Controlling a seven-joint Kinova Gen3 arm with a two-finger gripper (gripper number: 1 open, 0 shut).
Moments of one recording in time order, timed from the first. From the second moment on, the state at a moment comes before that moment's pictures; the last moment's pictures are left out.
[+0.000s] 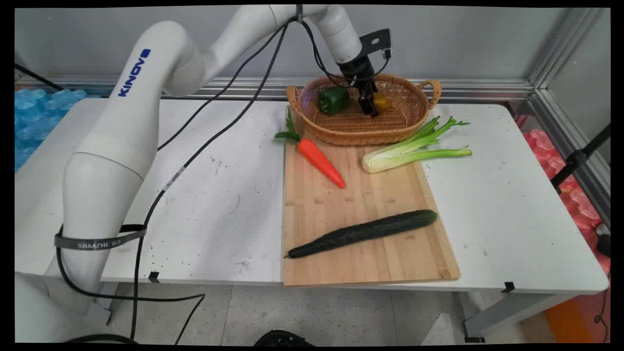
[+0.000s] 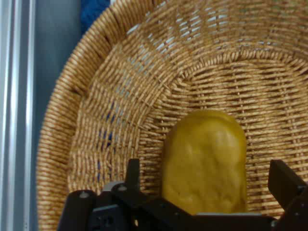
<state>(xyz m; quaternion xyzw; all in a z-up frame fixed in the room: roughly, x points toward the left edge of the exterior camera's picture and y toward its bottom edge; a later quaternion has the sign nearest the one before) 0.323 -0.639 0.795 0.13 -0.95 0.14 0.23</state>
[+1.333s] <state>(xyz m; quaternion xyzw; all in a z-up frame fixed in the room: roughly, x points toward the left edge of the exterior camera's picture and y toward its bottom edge) 0.349 -0.500 0.926 0.21 -0.93 0.15 0.26</state>
